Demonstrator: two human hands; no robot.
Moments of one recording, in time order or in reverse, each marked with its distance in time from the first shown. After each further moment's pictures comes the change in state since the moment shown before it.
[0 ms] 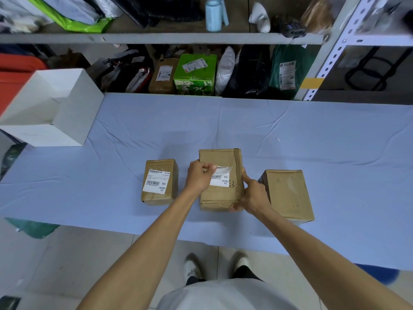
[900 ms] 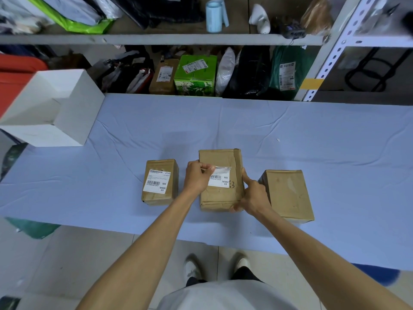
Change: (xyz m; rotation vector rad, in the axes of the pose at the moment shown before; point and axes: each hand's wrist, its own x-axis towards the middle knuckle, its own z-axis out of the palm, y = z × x) left_hand 0.003 -0.007 -0.002 0.007 0.043 0.030; right_hand 0.000 0.000 0.005 0.200 0.017 0.040
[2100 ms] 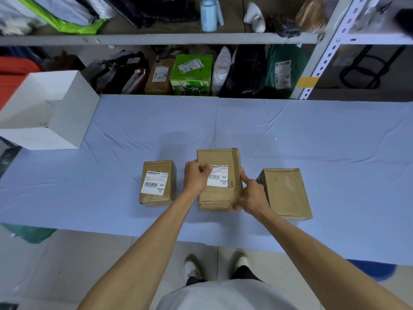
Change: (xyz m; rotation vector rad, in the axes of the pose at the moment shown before) left_hand 0.009 -0.006 0.007 -0.036 0.035 -0.015; right_hand 0.001 0.004 -0.003 0.017 0.039 0.005
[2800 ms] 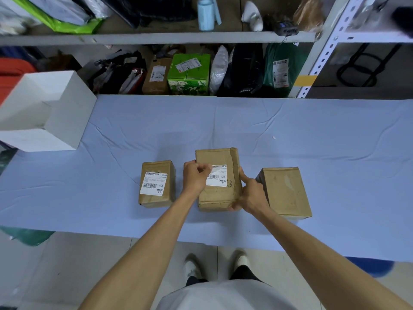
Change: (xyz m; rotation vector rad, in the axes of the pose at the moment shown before) left_hand 0.001 -0.003 0.003 -0.108 0.003 0.008; right_hand -0.012 -0.013 -0.001 -0.056 -0.022 0.019
